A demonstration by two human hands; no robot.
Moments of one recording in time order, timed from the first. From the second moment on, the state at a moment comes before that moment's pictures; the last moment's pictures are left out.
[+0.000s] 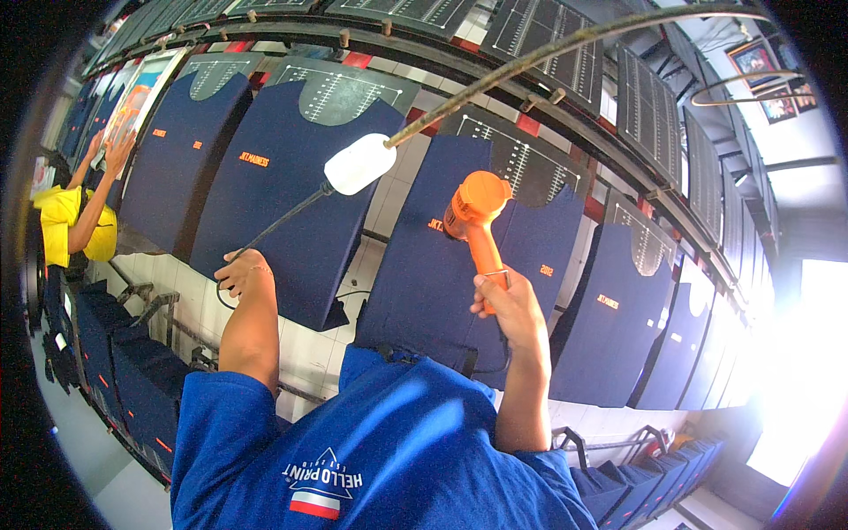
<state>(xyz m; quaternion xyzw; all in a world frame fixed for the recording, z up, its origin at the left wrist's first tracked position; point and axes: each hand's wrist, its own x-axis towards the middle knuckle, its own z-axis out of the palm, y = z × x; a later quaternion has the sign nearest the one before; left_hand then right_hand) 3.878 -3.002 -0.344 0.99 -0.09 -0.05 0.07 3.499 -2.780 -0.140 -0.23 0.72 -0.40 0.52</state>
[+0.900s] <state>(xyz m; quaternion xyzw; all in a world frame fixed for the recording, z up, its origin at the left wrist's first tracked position) 3.879 -3.001 -0.350 0.99 -0.09 -0.04 0.07 3.489 -2.770 -0.131 -0.22 0.72 -0.41 0.51</state>
